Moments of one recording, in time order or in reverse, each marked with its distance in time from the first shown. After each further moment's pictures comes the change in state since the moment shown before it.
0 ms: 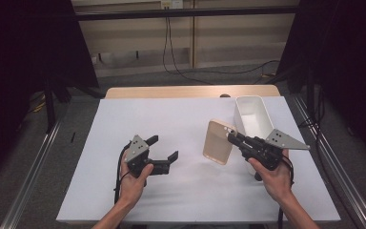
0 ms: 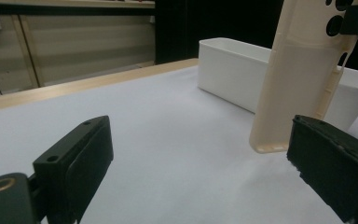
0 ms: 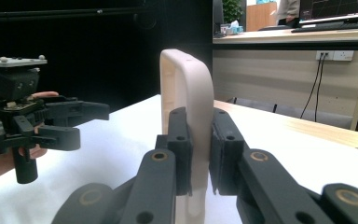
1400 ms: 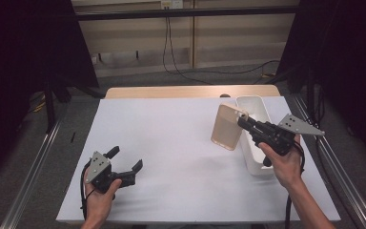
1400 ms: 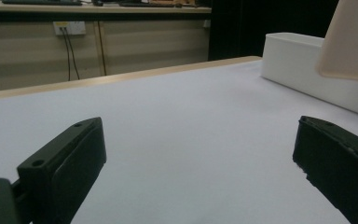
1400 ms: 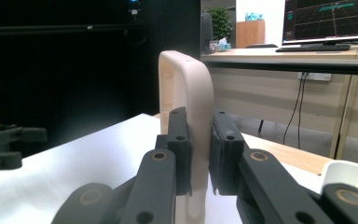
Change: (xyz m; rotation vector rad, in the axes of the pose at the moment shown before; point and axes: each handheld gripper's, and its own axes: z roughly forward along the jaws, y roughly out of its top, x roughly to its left) left arm 0.037 -0.031 -0.083 -0.022 0.212 -0.012; right arm -0.028 0.033 -0.005 -0.052 -0.034 -0.024
